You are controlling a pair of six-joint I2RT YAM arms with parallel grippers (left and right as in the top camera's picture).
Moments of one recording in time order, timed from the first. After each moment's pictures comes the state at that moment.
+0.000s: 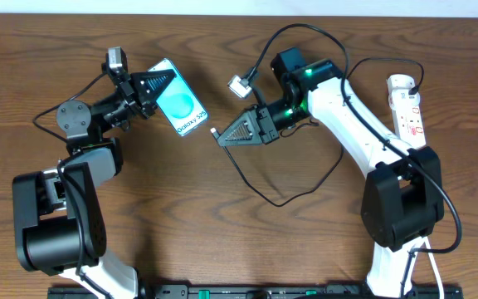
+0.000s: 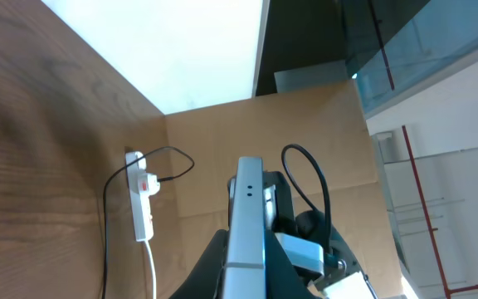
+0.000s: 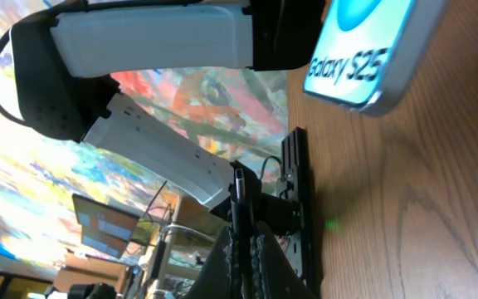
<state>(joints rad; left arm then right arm) 0.19 1.82 0.79 1.41 1.19 -1.77 0.45 2.03 1.69 -1.17 -1.47 -0.45</state>
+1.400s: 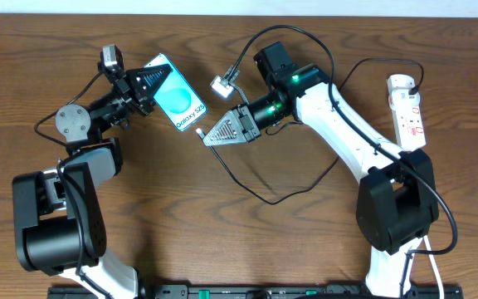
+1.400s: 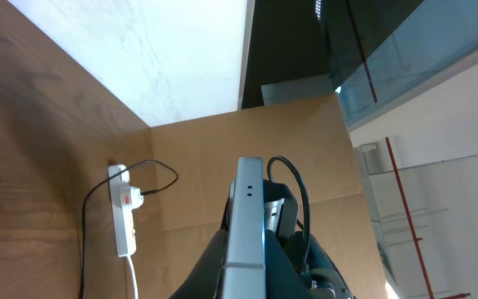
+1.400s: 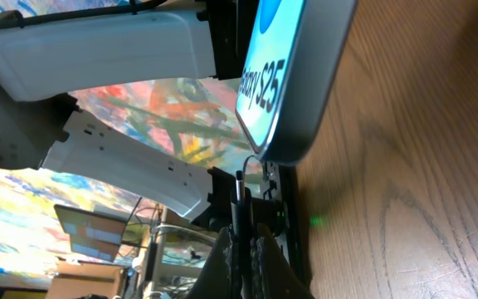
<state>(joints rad) 0.19 1.82 0.79 1.48 1.14 -1.85 0.50 2.03 1.69 -0.92 -1.37 -0.13</state>
